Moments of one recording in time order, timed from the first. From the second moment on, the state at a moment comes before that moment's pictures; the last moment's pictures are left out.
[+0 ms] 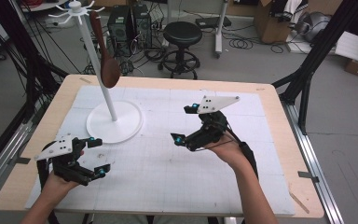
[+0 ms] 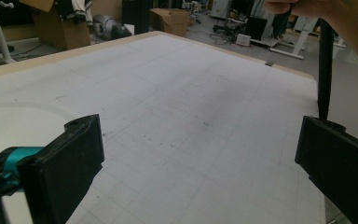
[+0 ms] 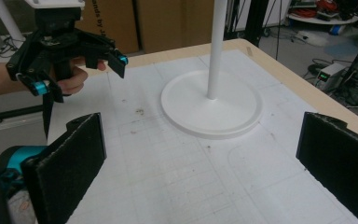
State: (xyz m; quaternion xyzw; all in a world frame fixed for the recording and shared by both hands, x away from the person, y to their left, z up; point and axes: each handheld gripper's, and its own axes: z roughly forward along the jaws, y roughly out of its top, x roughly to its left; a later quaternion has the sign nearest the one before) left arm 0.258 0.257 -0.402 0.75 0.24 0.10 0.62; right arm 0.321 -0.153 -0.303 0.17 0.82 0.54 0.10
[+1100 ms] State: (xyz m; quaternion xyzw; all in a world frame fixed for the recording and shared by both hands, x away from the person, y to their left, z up) left arm 0.261 0.264 -0.399 0.73 0.24 0.10 0.63; right arm 0.293 -0.195 -0.346 0.21 0.80 0.55 0.11
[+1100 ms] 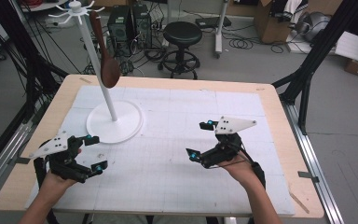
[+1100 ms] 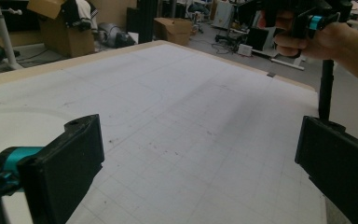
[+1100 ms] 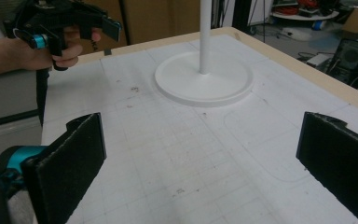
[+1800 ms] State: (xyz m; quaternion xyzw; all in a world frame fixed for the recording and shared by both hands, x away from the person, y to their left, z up) left arm 0.261 0.265 -0.398 0.73 0.24 0.10 0.63; right arm 0.270 -0.223 -0.367 0.24 0.78 0.56 0.14
